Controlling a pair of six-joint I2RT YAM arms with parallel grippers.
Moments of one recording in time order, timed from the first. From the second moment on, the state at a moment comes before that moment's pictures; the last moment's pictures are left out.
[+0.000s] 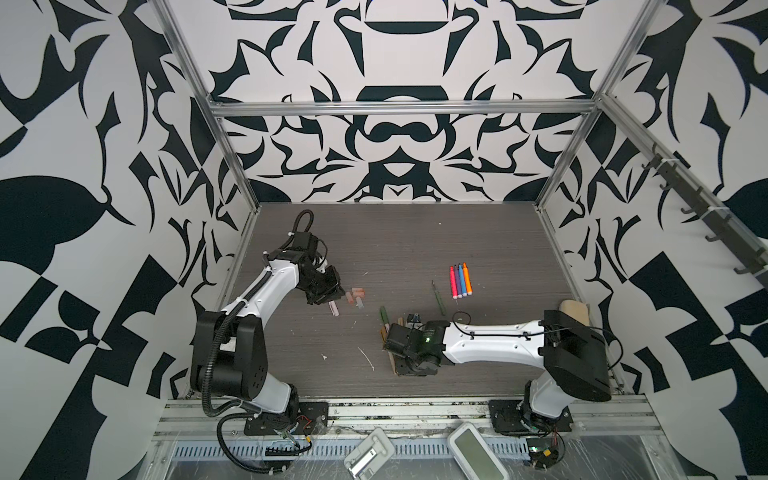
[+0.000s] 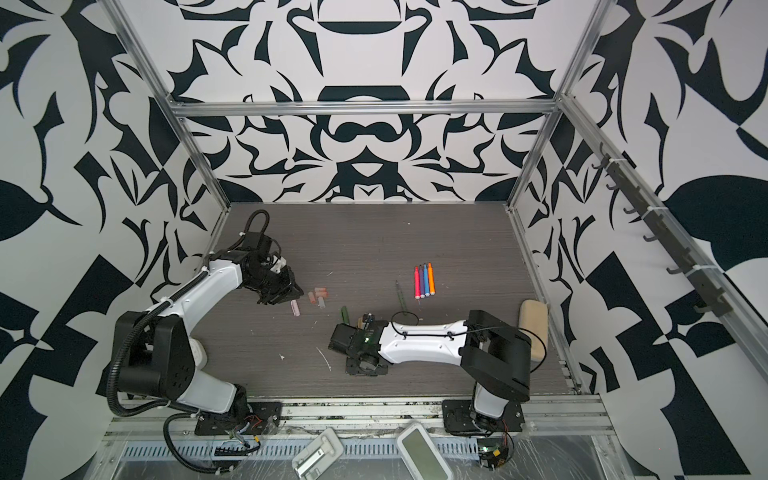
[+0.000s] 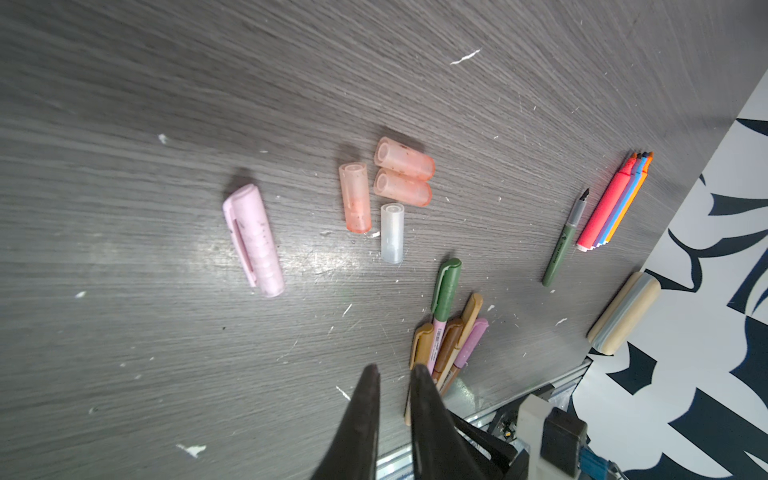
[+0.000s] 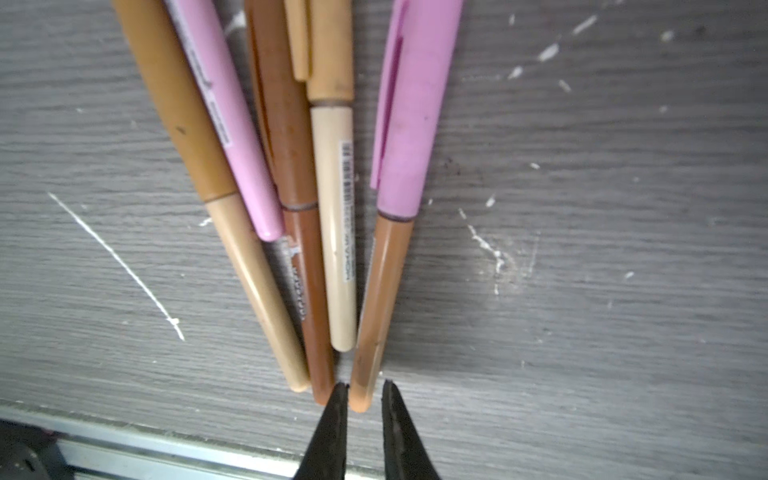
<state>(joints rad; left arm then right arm) -0.17 1.51 1.07 -0.86 0.48 -0.56 1.23 1.66 1.01 -0.69 0.02 1.25</state>
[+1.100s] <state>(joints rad) -0.17 1.49 1.05 -0.86 0.52 -0.58 1.19 1.67 0.96 -0.69 0.00 1.31</state>
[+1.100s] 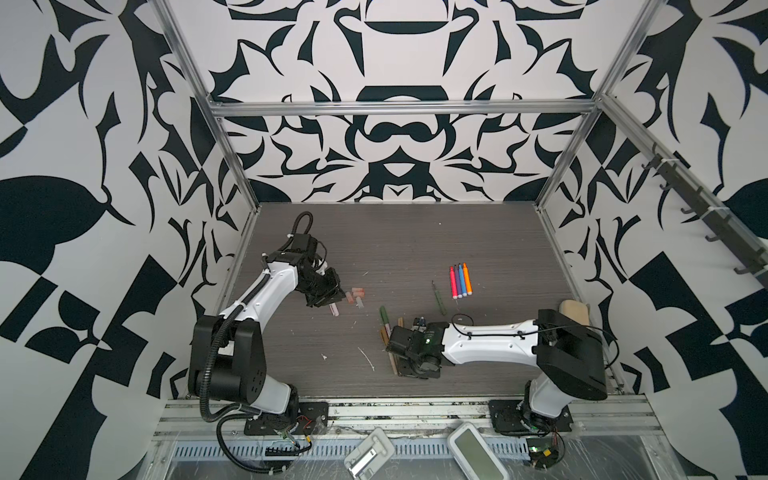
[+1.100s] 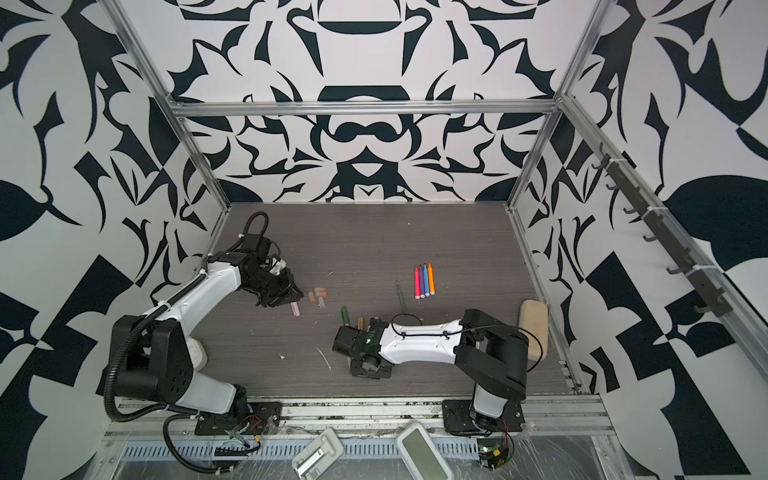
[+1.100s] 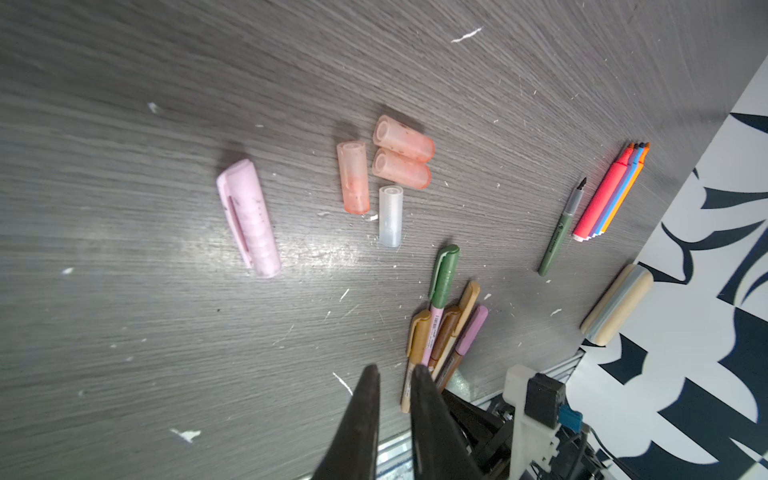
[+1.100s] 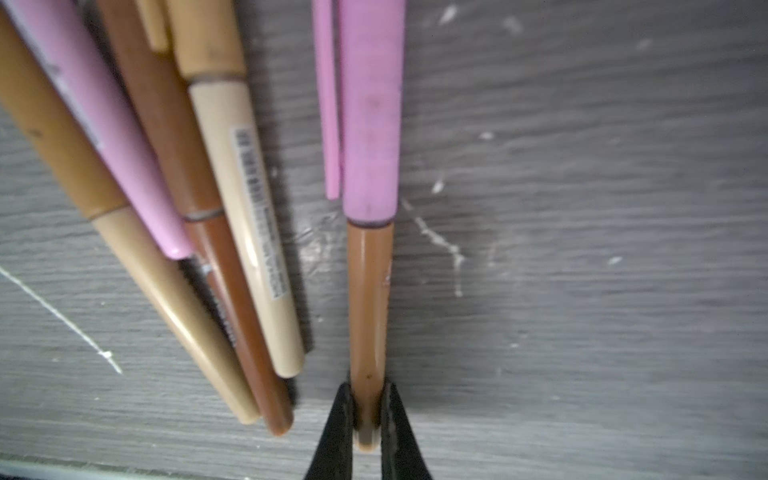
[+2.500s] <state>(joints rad) -0.47 1.65 1.06 -0.58 0.72 -0.88 0.94 1.55 1.05 -0.66 -0.25 0.86</state>
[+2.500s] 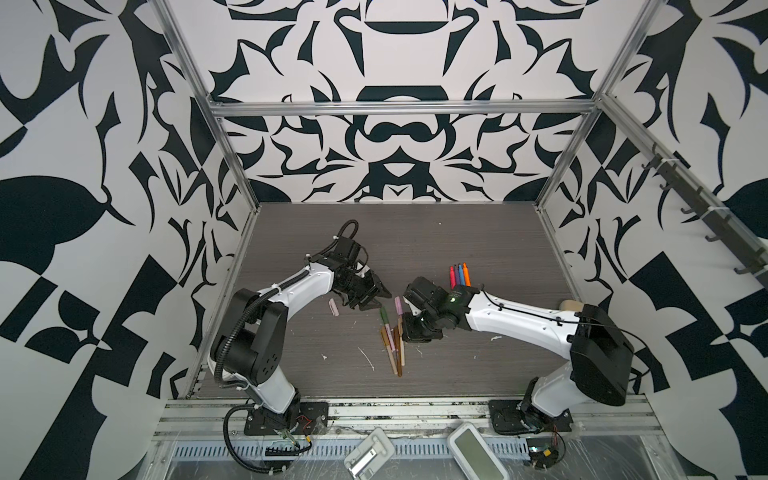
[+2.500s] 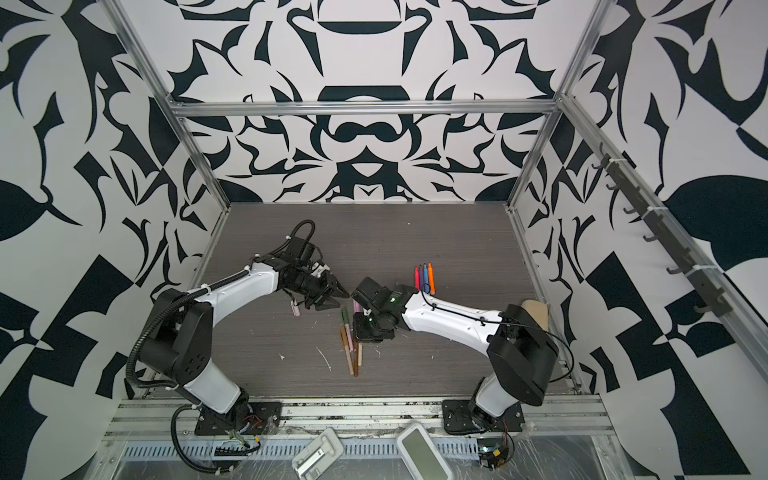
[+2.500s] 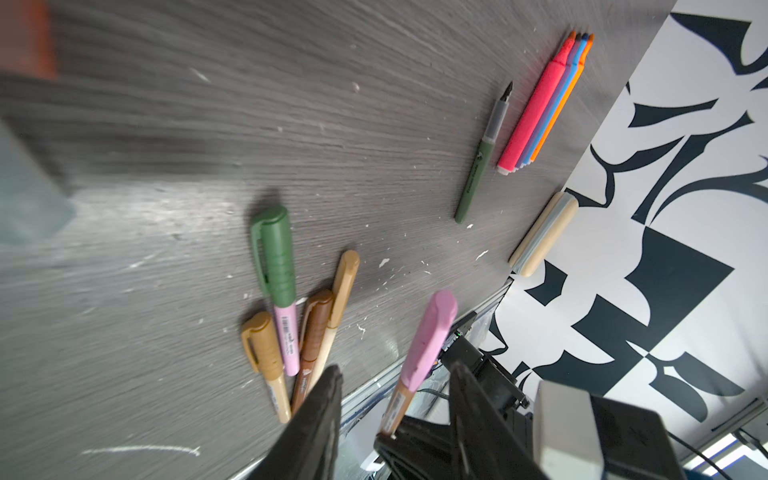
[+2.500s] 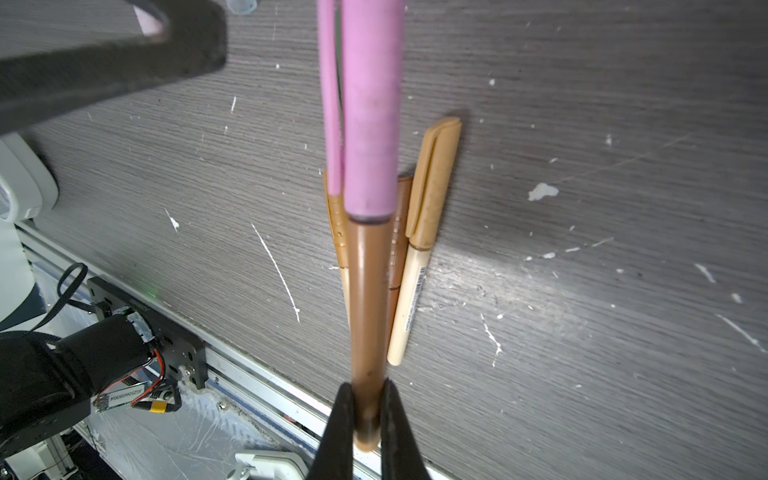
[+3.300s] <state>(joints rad) -0.52 1.71 1.11 -0.56 0.76 -0.89 0.94 1.56 1.07 -0.61 -0.30 0.85</state>
